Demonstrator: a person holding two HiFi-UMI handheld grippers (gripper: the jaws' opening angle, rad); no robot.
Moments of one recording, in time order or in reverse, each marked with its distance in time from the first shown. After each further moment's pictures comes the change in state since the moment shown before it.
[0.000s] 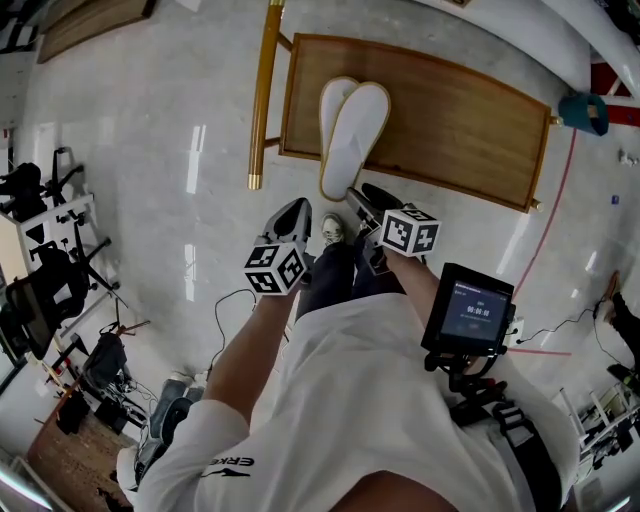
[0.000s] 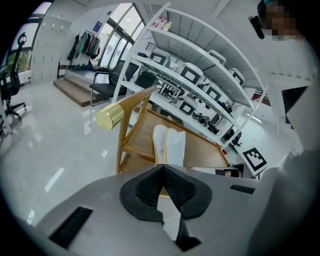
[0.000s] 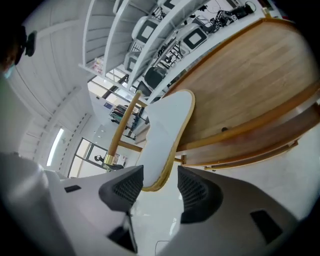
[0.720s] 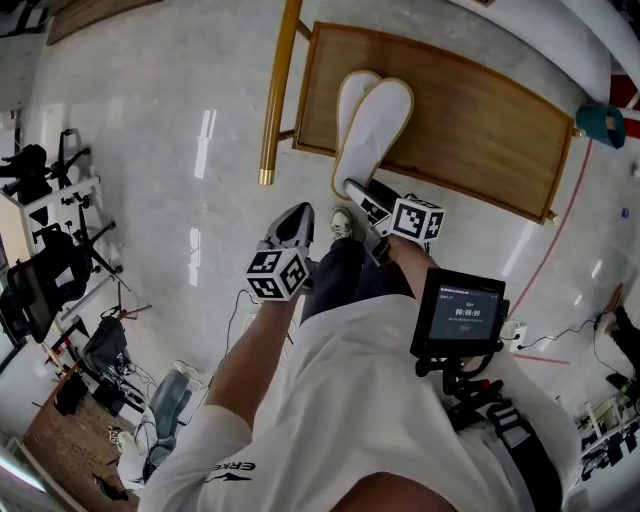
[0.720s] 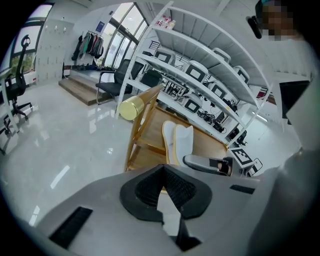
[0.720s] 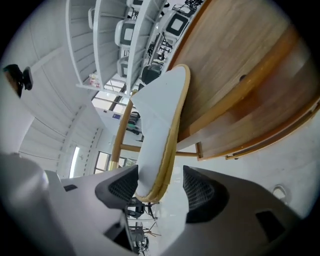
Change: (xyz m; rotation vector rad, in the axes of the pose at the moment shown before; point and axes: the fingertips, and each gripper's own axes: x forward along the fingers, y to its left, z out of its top) left arm -0.011 0.029 -0.019 -0.017 0.020 0.054; right arm 0.047 -0.001 -0.009 0.166 0.017 0.193
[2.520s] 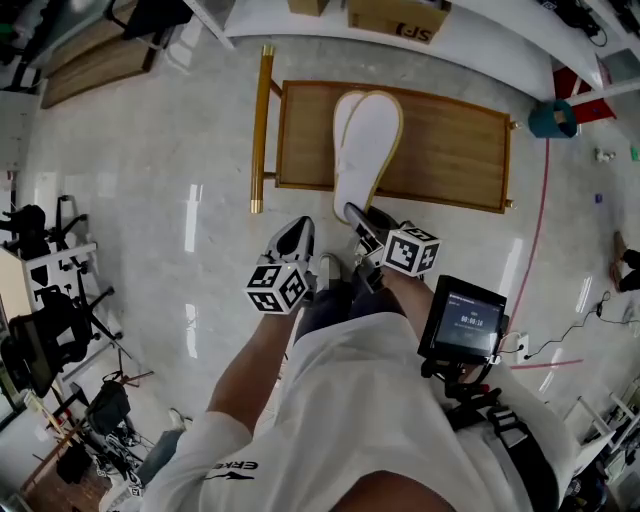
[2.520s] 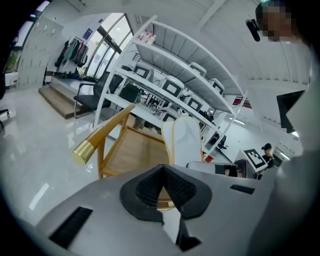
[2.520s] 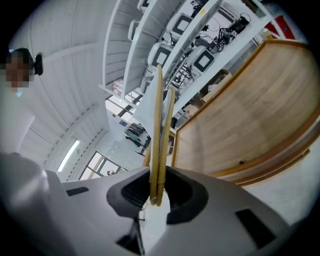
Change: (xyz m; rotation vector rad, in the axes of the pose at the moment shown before) left arm -0.021 -0.081 0.059 0.106 -0.139 -0.206; right arm -0.084 0.097 0.041 -0.222 -0.228 -0.024
